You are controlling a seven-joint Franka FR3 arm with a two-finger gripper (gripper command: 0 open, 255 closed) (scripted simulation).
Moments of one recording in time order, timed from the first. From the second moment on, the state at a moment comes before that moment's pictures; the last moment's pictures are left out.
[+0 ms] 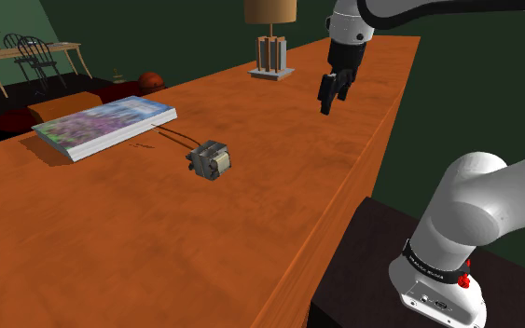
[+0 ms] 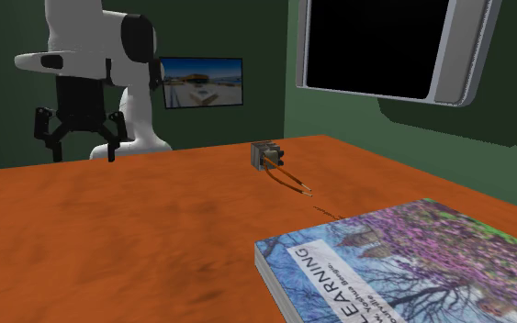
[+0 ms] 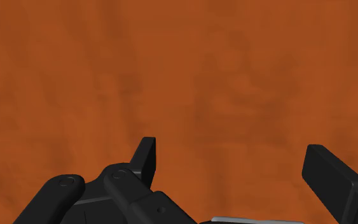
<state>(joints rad) -0.01 -0.82 0.04 -2.39 -0.07 1.72 -0.03</state>
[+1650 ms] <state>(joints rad) 0.09 -0.20 0.45 -1.79 0.00 1.68 0.41</state>
